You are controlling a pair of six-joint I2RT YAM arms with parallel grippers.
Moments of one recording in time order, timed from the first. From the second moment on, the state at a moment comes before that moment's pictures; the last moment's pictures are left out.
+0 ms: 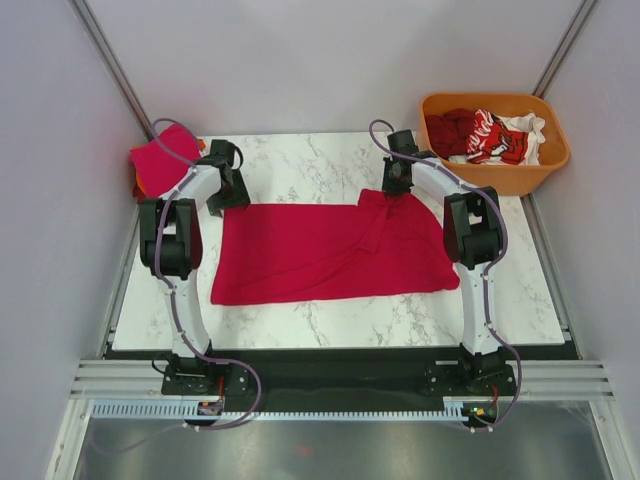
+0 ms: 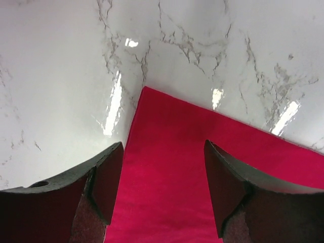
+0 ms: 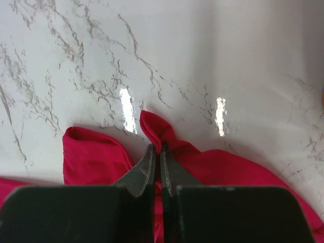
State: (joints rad) left arm -0.06 2.12 1.63 -0.66 -0.19 -0.39; right arm 0.25 2.32 1.87 -0.53 0.06 0.36
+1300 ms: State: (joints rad) left arm -0.06 2.21 1.73 -0.65 -0.23 -0.31; right arm 0.22 2.27 1.86 -0.55 -0.02 0.34
